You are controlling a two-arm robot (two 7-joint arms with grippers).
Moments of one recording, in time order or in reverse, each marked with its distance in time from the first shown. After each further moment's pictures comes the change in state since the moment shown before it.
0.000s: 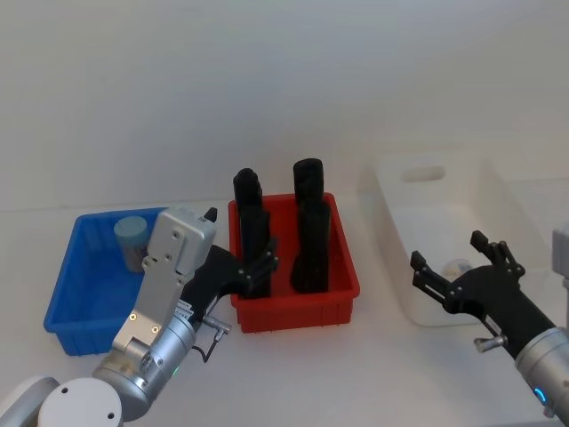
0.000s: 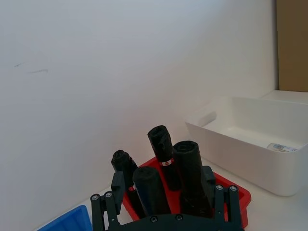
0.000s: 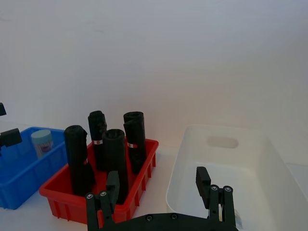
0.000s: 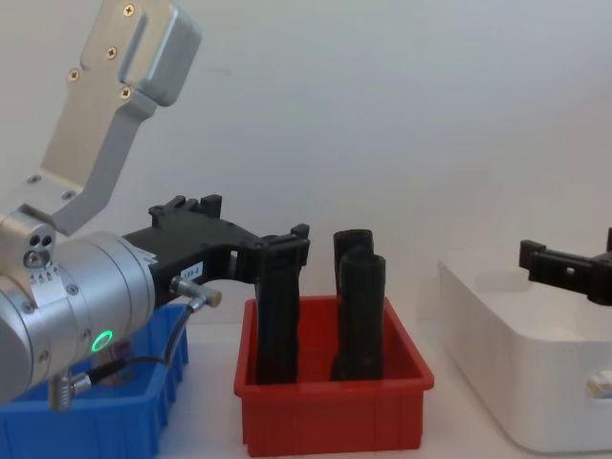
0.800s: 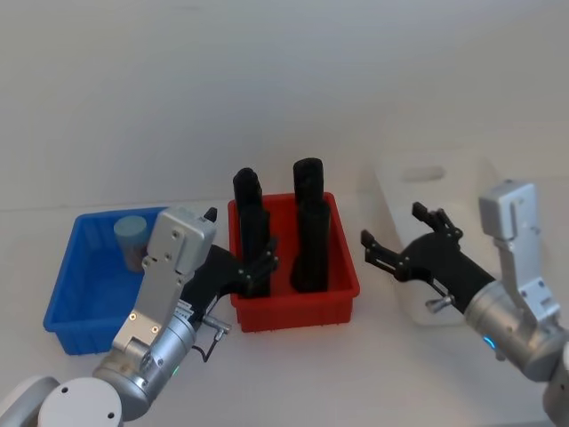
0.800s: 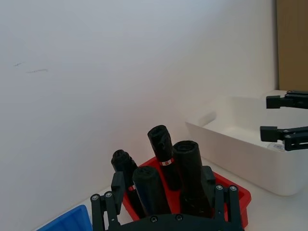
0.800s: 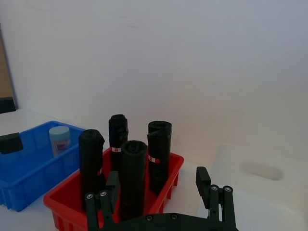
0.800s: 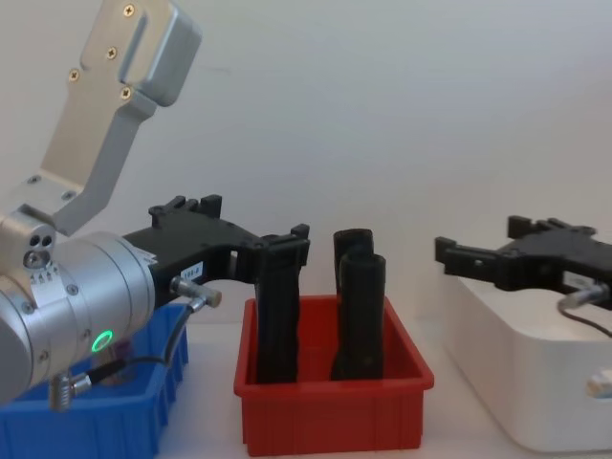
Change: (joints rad) left arm 0.000 0.000 0.000 0.000 0.000 0.000 0.000; right arm 0.235 -0.096 -0.025 0.273 -0.105 -0.048 0.211
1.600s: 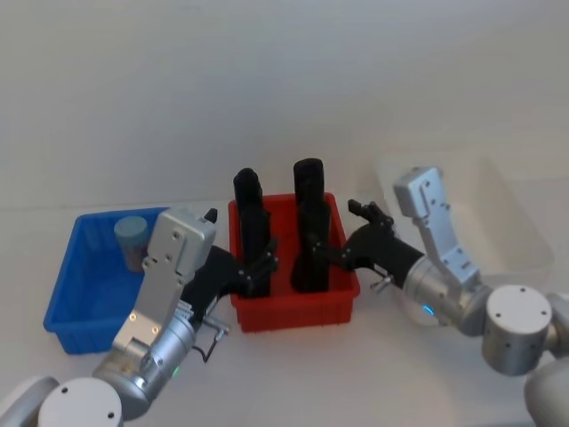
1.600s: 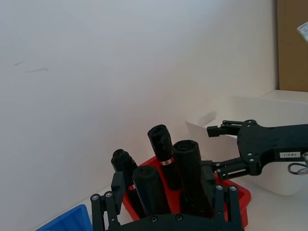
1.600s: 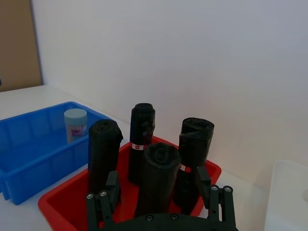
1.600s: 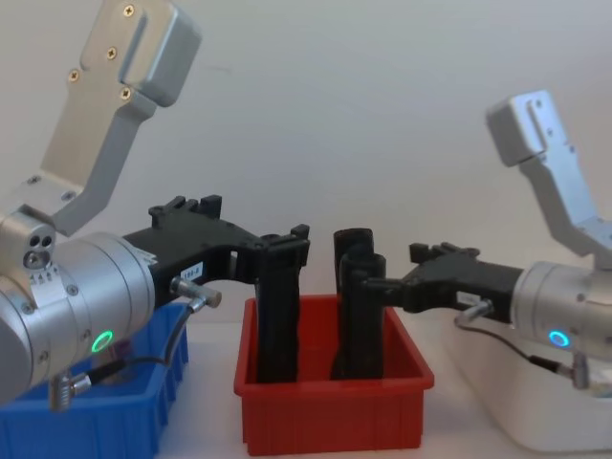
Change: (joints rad) left arm 0.000 0.000 0.000 0.000 0.000 0.000 0.000; right arm 0.306 -0.135 -0.052 0.468 -0.117 -0.121 0.170
